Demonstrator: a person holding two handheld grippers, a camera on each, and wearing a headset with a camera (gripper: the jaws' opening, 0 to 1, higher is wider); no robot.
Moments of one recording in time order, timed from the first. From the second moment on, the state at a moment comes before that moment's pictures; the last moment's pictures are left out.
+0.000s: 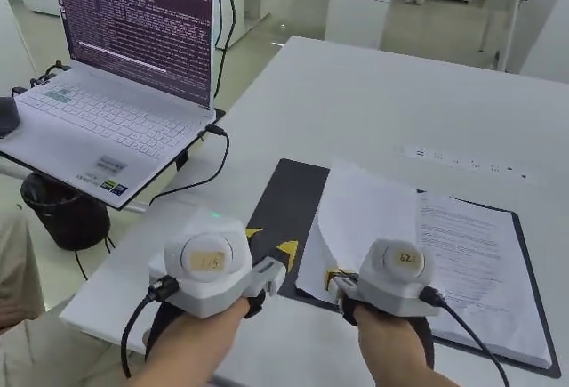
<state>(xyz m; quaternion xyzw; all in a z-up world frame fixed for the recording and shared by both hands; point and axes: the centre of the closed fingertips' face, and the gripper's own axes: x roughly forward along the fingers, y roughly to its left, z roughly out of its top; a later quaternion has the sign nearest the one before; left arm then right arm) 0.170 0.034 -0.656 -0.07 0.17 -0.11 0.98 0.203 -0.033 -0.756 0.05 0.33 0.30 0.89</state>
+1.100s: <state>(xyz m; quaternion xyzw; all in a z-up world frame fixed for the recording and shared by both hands) 0.182 0.017 -0.699 -0.07 0.25 -0.13 0.96 0.182 -0.028 -0.763 0.03 0.29 0.40 0.87</state>
